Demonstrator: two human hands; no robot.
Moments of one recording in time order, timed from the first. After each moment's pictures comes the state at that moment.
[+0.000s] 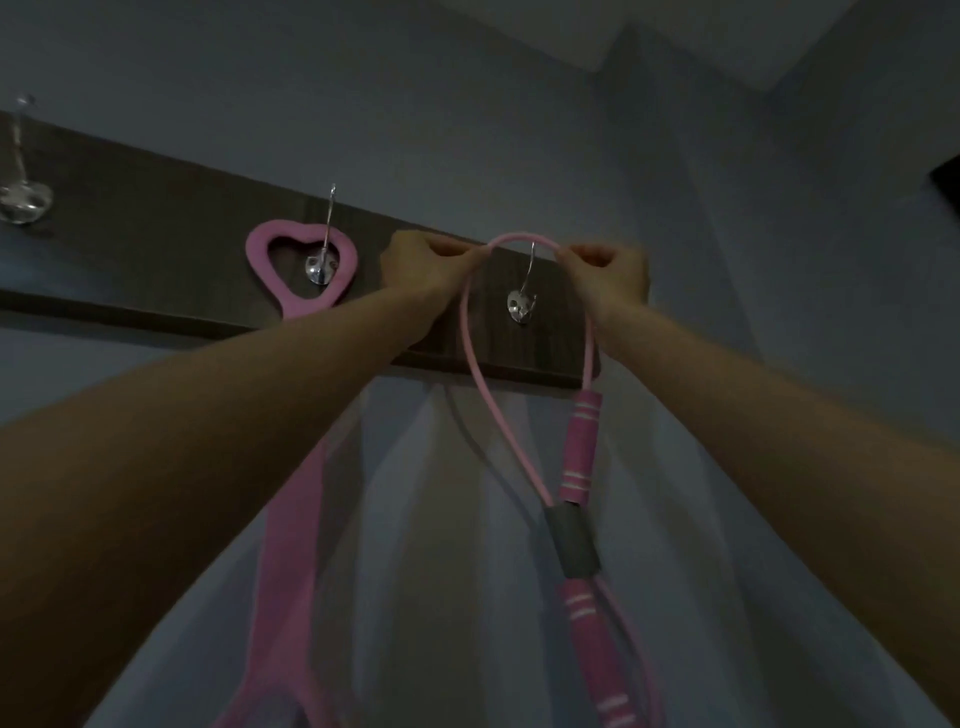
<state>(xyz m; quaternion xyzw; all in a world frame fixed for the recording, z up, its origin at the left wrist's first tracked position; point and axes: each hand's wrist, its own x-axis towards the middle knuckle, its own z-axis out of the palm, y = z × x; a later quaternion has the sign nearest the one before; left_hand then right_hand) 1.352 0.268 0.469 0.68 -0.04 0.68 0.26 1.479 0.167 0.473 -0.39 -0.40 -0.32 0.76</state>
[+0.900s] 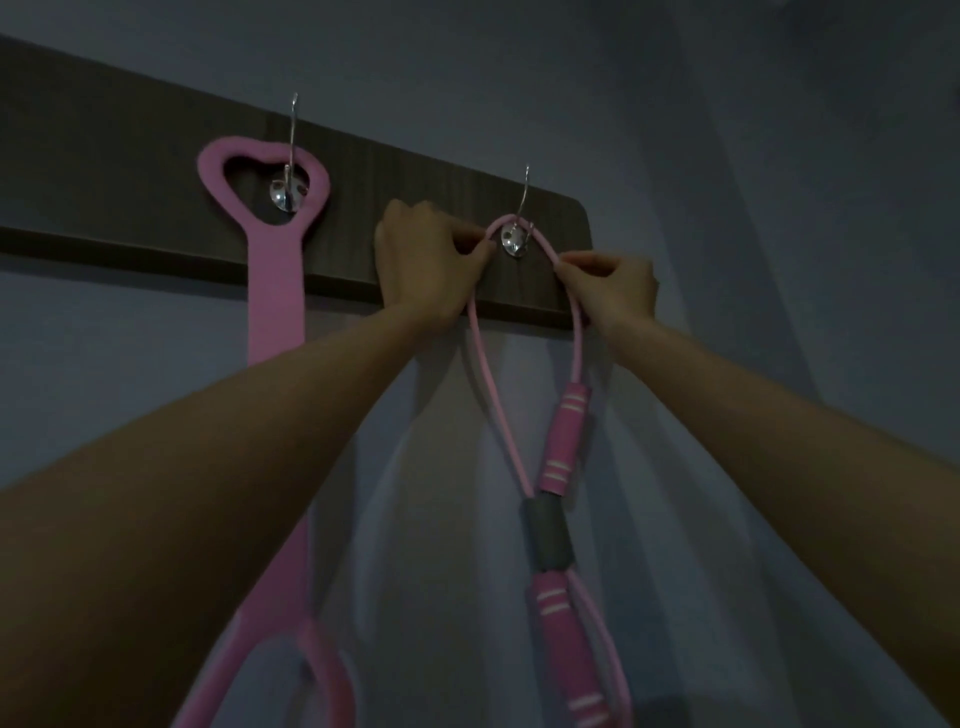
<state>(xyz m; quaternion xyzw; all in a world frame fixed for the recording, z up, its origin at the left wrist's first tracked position) 1.392 0.299 0.439 0.66 0.03 0.74 -0.13 1.529 0.193 0.423 -0.45 -0.40 -0.36 0.71</state>
